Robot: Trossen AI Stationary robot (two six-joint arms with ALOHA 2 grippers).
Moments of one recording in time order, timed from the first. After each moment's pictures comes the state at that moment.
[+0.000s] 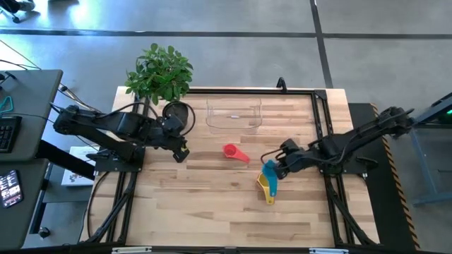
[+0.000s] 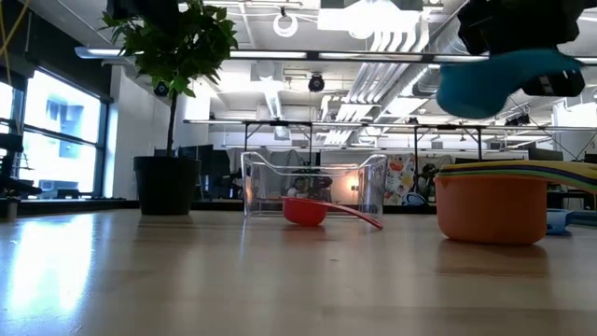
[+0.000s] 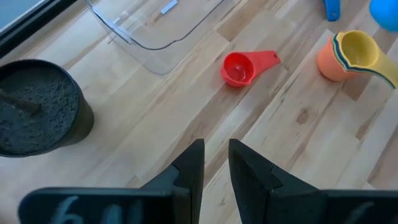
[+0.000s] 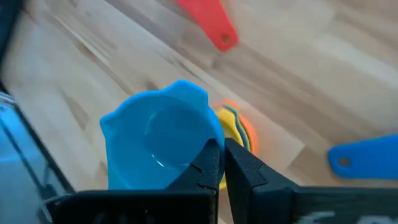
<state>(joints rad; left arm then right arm) -0.21 1.22 1.30 -1.16 -0.40 -0.83 0.38 1.09 0.81 -0.69 0.24 1.30</state>
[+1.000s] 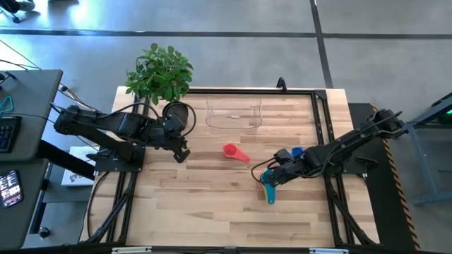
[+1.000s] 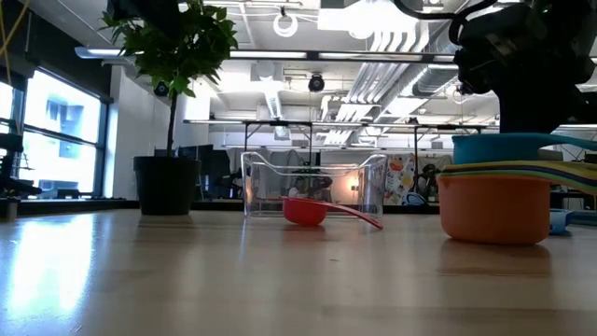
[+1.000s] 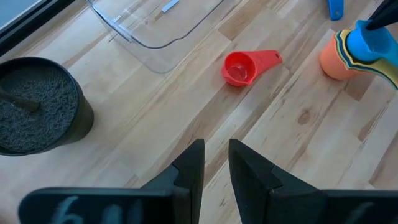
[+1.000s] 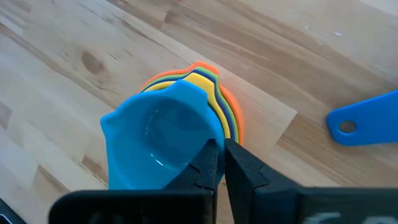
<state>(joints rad) -0.21 1.23 1.30 -1.16 -0.40 -0.83 0.42 1.33 0.81 -0.67 0.18 1.45</state>
